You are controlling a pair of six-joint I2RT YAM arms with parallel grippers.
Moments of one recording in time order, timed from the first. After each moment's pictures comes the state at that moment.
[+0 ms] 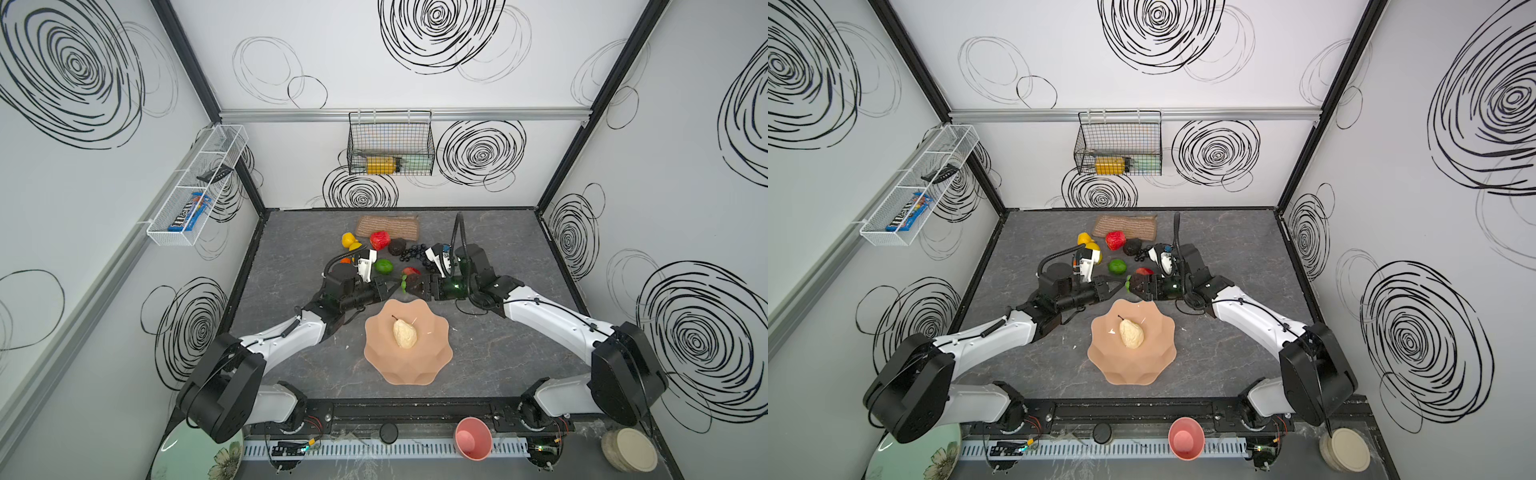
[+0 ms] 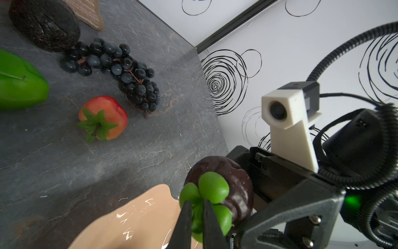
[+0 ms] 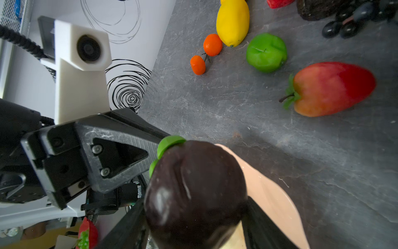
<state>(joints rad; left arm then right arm) -0.50 1.33 0.61 0.40 0.51 -0.86 0.59 1.40 0.91 -0.16 -0.56 0.56</state>
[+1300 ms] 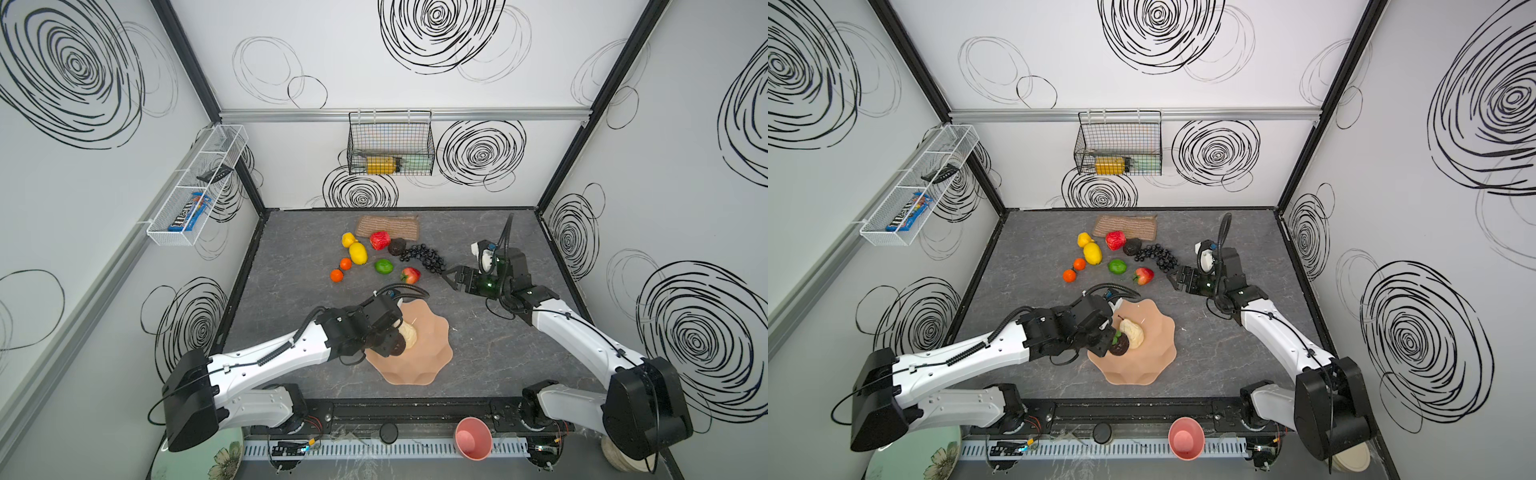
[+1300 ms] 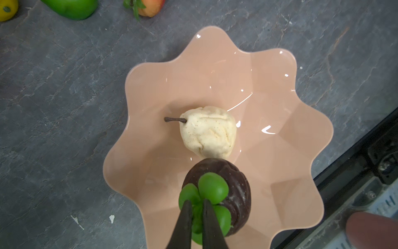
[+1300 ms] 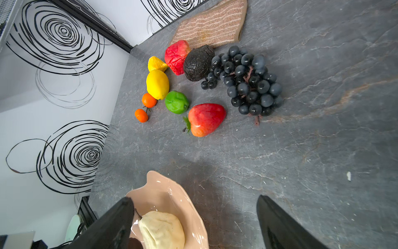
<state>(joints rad) -0.99 1.23 0.88 -0.71 -0.13 -0.44 0.32 1.22 0.75 -0.16 -0.43 0.54</state>
